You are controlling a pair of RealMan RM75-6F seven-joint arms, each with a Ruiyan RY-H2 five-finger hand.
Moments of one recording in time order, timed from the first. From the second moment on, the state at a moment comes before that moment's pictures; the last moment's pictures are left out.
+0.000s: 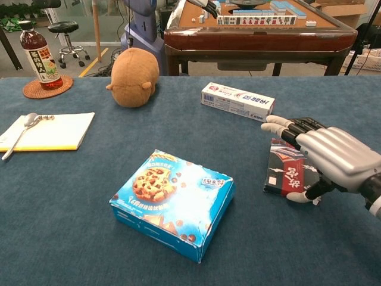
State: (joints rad) left arm -0.02 -1.00 -0.02 -1.64 1.55 1.55 -0.26; right arm 0.37 -1.80 0.09 -1.16 -1.56 1.23 -0.28
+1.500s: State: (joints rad) left arm -0.02 -1.00 -0.01 -1.65 1.54 1.54 -0.25; right arm 0.45 -1.68 0.11 -1.06 -1.46 1.14 -0.26
